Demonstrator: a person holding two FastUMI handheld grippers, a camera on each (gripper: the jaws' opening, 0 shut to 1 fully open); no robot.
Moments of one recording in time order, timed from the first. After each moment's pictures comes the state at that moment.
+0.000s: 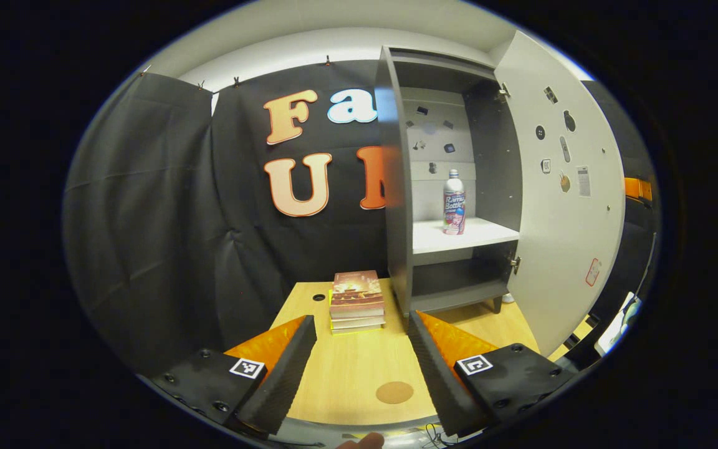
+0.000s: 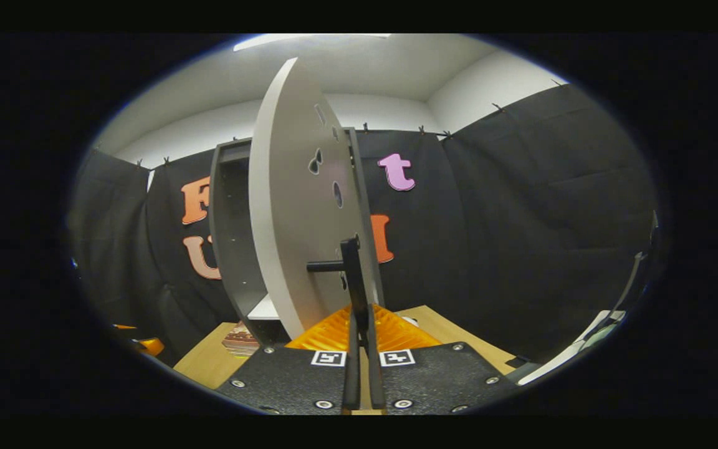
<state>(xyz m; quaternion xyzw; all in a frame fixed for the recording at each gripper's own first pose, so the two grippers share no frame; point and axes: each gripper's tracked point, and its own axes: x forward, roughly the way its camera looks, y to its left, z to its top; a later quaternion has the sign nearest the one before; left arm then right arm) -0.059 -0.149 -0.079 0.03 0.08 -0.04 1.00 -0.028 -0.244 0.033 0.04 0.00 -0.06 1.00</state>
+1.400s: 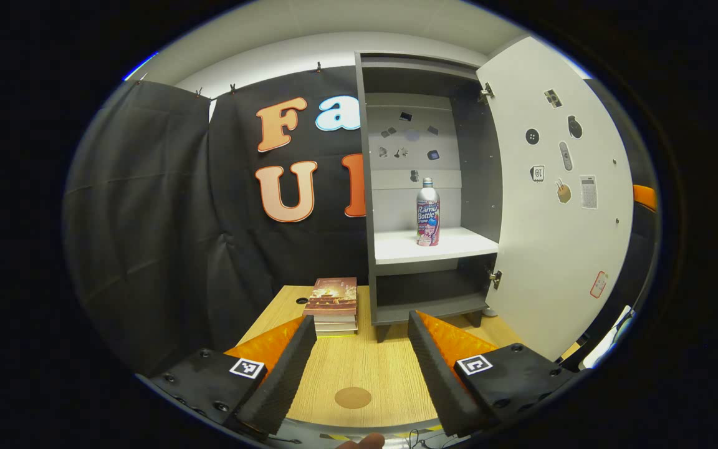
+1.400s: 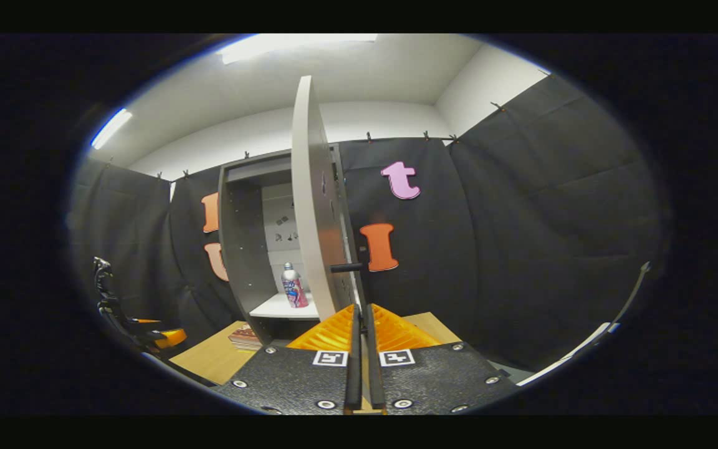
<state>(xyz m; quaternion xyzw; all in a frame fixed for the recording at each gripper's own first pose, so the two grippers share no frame) -0.063 -0.230 -0.061 0.03 0.07 -0.03 1.00 -0.089 -0.318 0.064 0.04 -0.02 0.00 1.00</state>
